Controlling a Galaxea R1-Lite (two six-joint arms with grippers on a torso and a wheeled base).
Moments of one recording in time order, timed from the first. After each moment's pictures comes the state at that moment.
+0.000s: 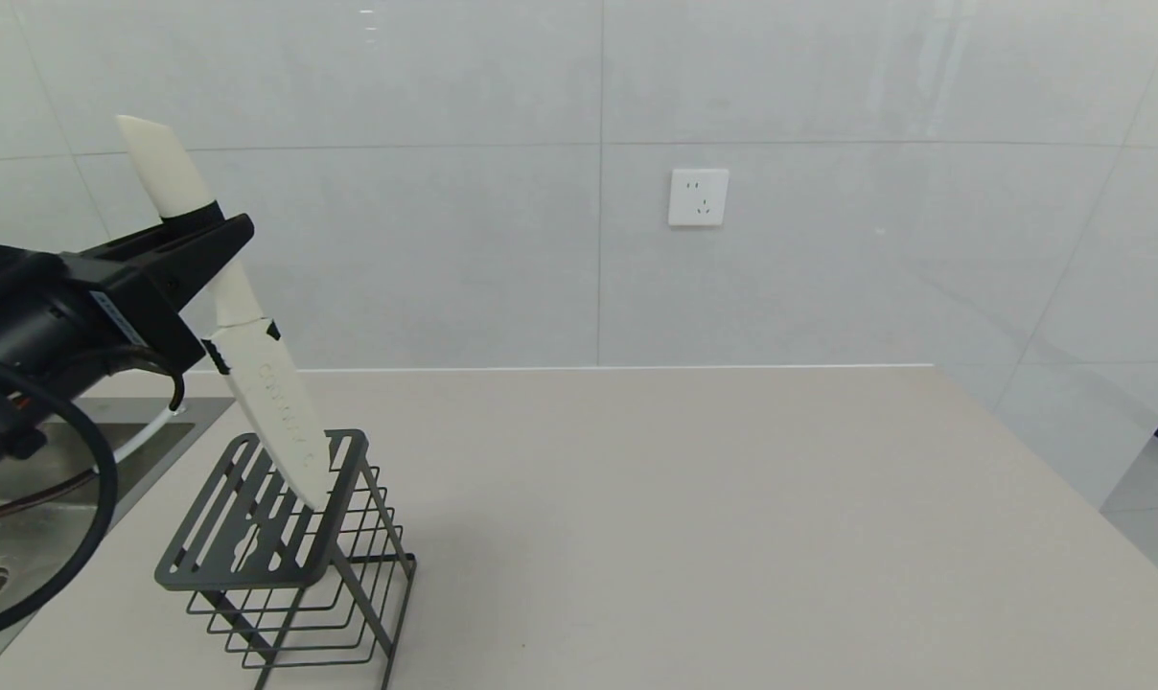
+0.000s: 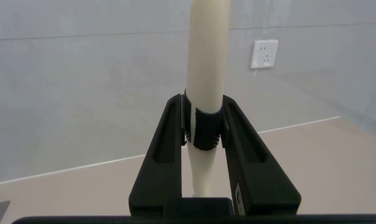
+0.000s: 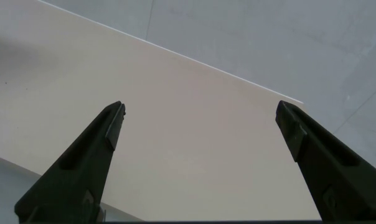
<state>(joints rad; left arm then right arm) -0.41 1.17 -0.59 -0.76 0.11 0.01 -0.09 0.10 0.00 -0.07 0.38 -0.29</state>
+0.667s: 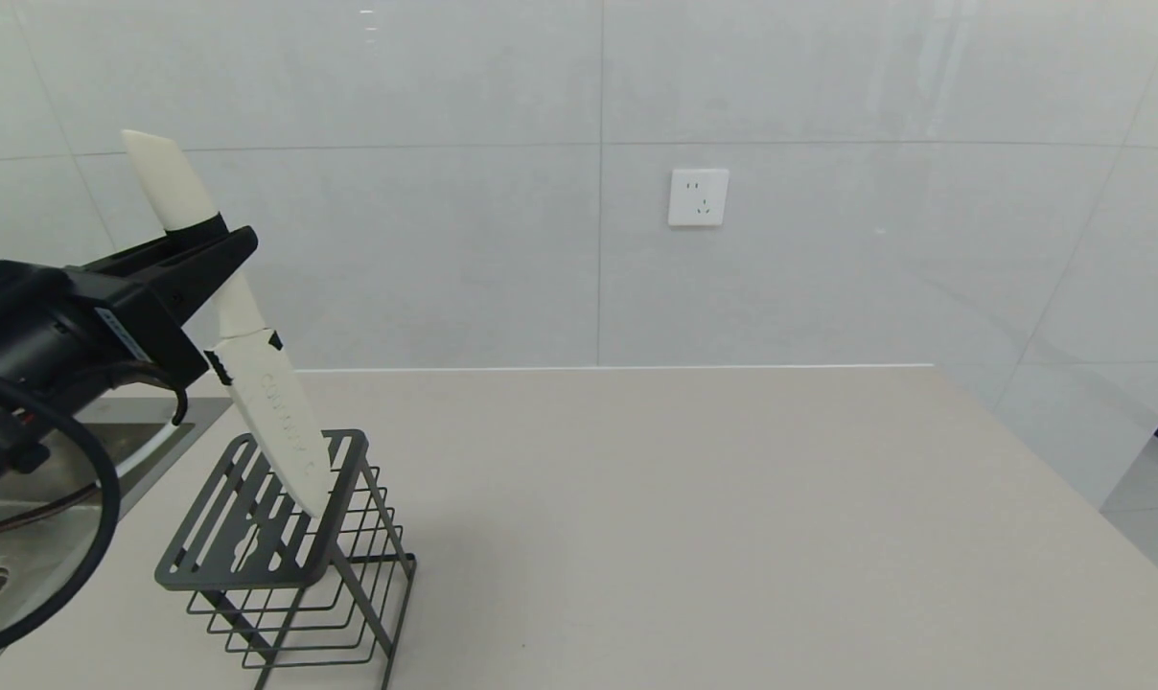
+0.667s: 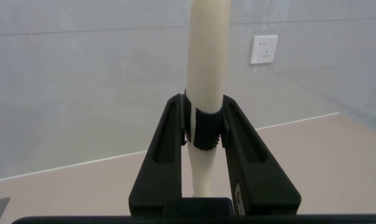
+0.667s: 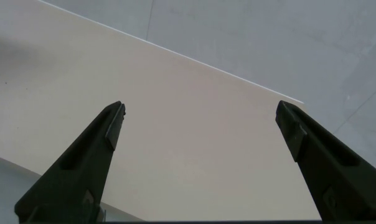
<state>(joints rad) -0.41 1.17 -0.57 -0.76 0.11 0.02 -0.09 0.10 0.00 -0.07 0.38 -0.29</state>
